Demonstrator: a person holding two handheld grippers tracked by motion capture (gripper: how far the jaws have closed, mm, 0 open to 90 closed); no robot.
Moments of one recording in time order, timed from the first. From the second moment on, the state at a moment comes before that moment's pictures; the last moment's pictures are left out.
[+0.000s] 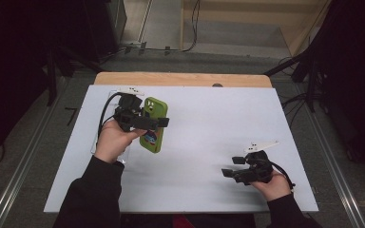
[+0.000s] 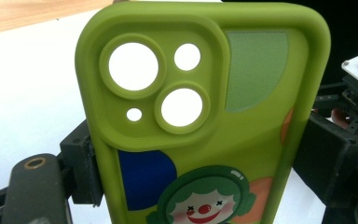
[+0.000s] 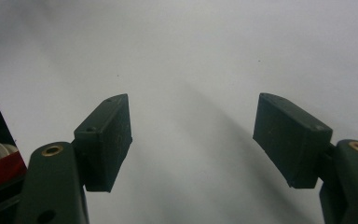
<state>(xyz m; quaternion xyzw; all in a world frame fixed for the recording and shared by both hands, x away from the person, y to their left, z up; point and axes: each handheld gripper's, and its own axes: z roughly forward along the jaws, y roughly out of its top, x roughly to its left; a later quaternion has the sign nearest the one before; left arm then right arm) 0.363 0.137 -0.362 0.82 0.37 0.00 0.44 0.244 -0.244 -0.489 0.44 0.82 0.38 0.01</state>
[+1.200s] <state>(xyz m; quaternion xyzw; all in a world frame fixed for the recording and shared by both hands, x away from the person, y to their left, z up) 0.365 0.187 -0.341 0.79 0.42 0.06 0.45 0.243 -0.242 -0.487 0.42 0.82 0.39 0.01</state>
